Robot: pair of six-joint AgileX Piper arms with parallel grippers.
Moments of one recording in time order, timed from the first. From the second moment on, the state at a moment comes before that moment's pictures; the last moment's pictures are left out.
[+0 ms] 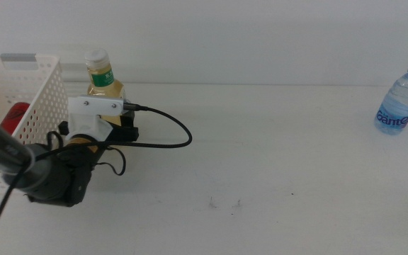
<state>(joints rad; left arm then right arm) -0.18 2.12 -0.82 -0.06 -0.99 -0.02 -0.03 0.00 0.00 0.04 0.11 -0.13</state>
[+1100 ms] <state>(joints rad) -0.22 1.34 -0.90 -0.02 0.54 -0.06 -0.03 0.00 0.00 0.04 0.11 -0.13</state>
